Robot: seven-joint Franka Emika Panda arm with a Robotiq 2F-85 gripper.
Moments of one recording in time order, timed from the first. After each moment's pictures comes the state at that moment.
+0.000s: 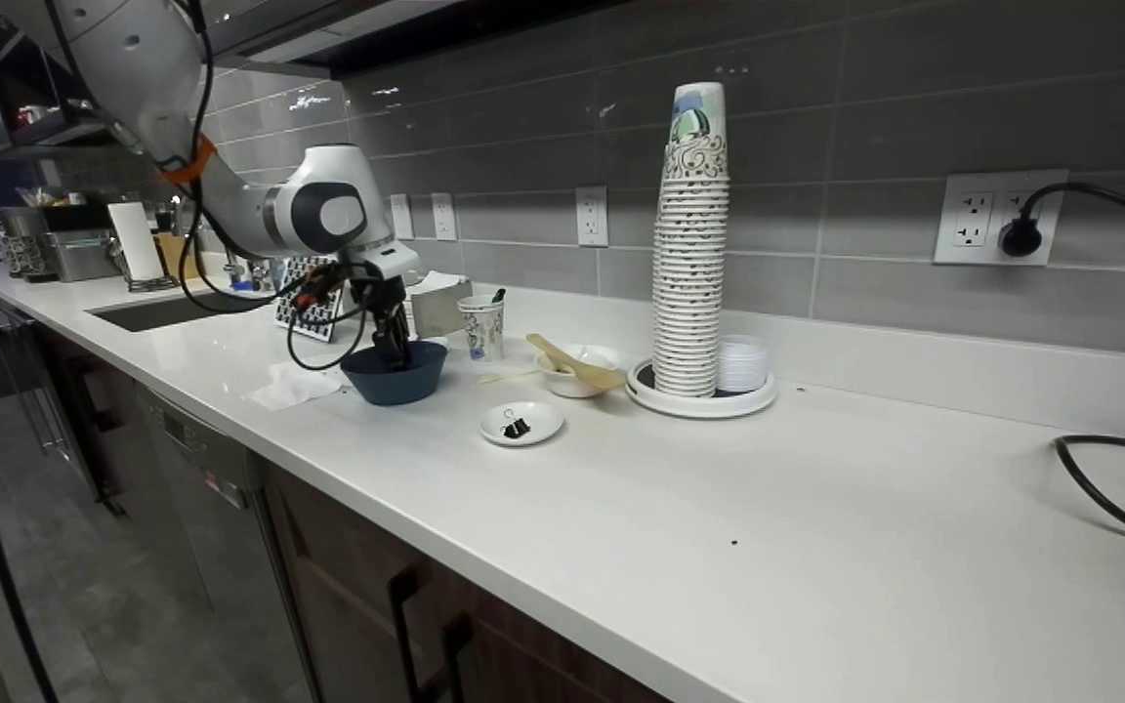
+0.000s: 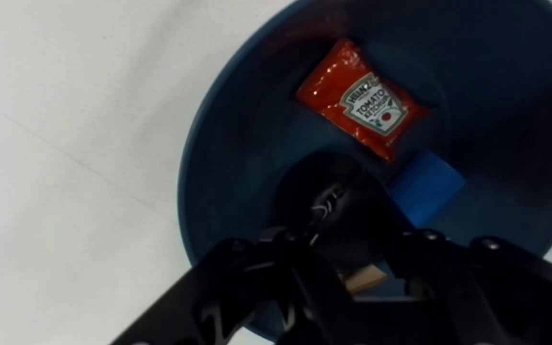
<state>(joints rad) 0.20 0.32 0.00 -2.08 -0.08 2.58 1.10</state>
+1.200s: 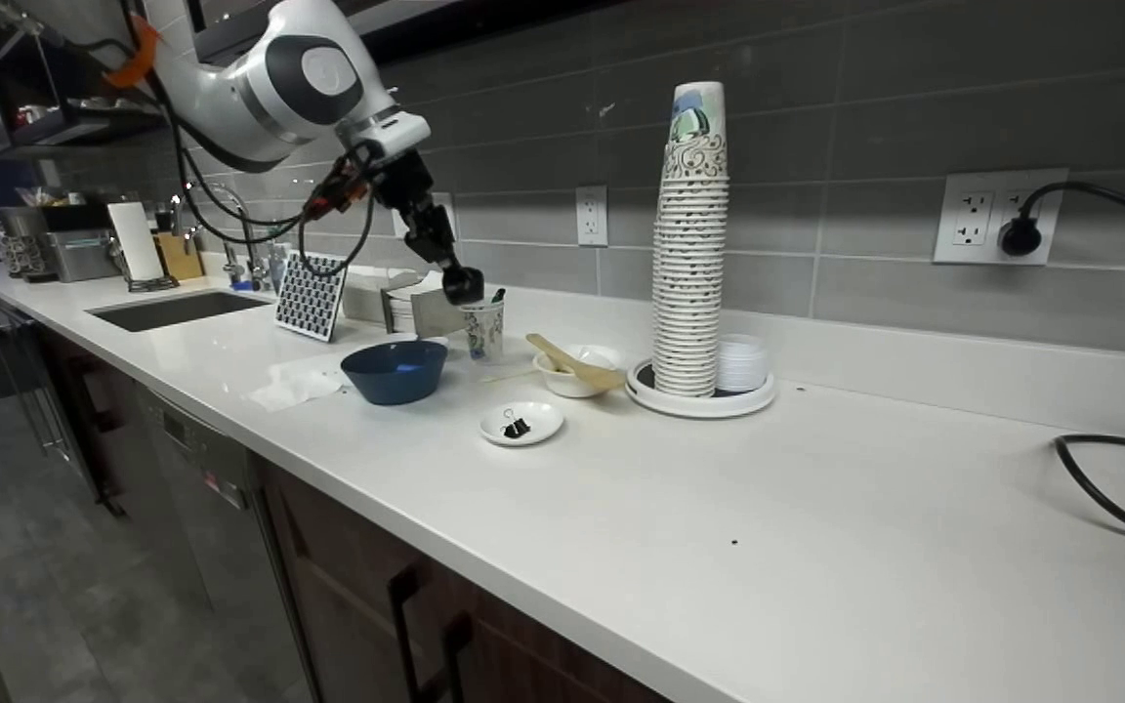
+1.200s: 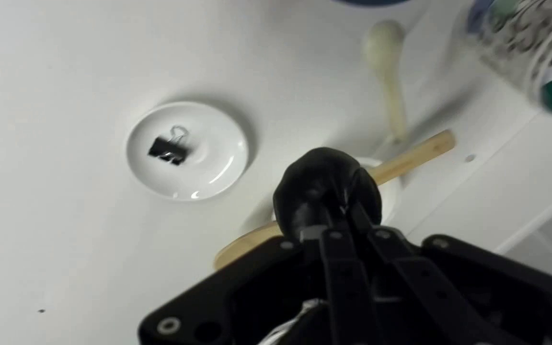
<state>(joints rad) 0.09 0.01 -0.08 -2.12 -0.35 2.49 1.30</state>
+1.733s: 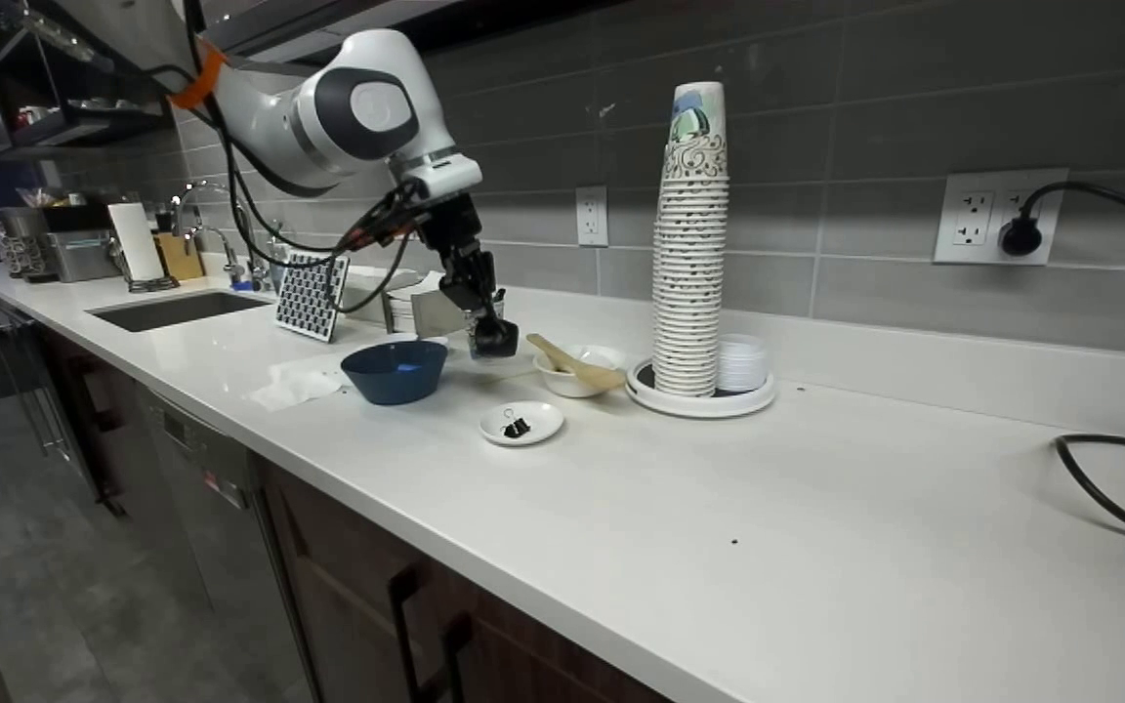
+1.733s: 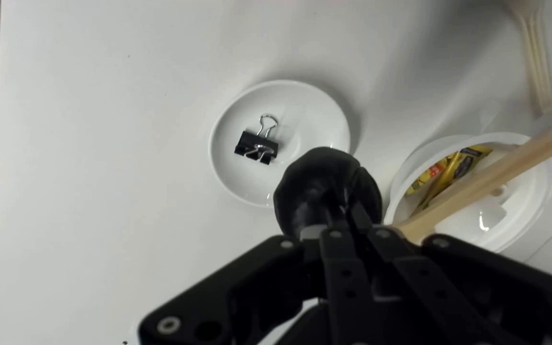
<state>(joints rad) -0.02 0.10 -0.09 -2.10 -0.26 2.44 1.25</state>
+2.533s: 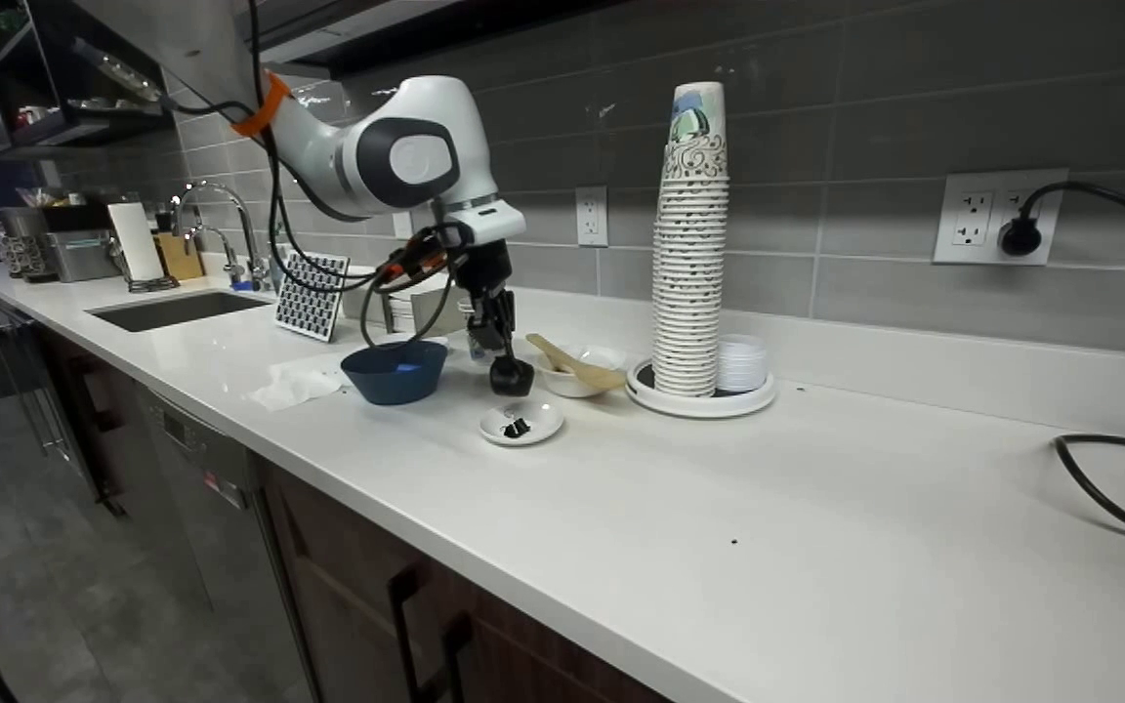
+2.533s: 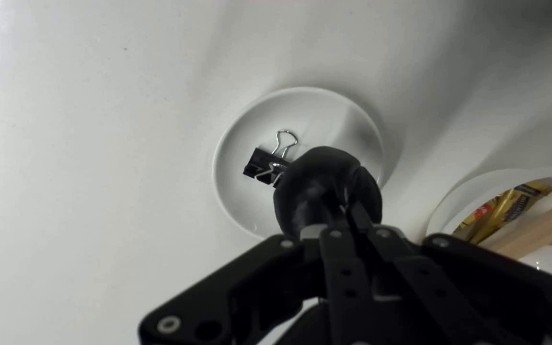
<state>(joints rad) -0.05 0.23 -0.12 -2.04 -0.08 2.44 1.01</state>
